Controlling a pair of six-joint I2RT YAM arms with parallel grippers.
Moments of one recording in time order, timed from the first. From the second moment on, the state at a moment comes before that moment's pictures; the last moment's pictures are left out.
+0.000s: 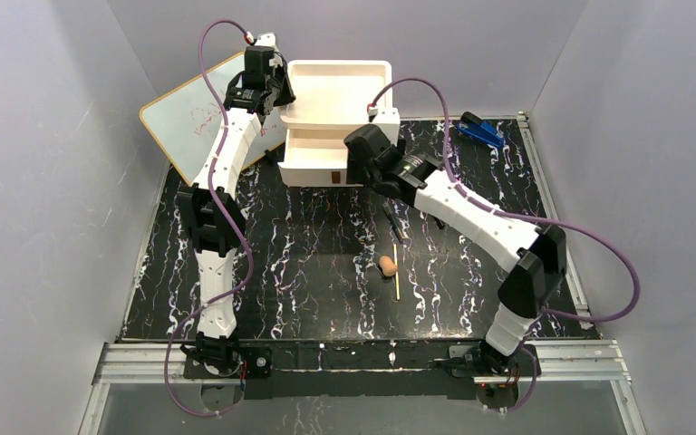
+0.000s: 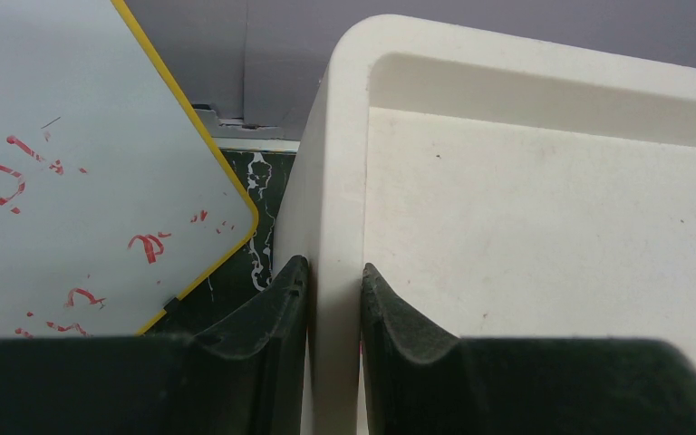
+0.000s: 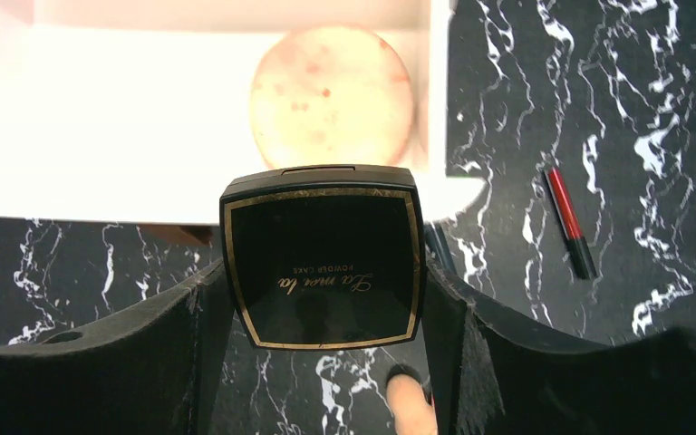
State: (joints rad) left arm -0.22 2.23 2.35 -0.58 -0.05 -0.28; right arm 0.86 1.68 1.67 -0.75 0.56 0.61
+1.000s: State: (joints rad) left arm -0.22 2.23 2.35 -0.58 -0.04 -0.28; right arm 0.83 1.94 1.85 -0.53 0.54 0.39
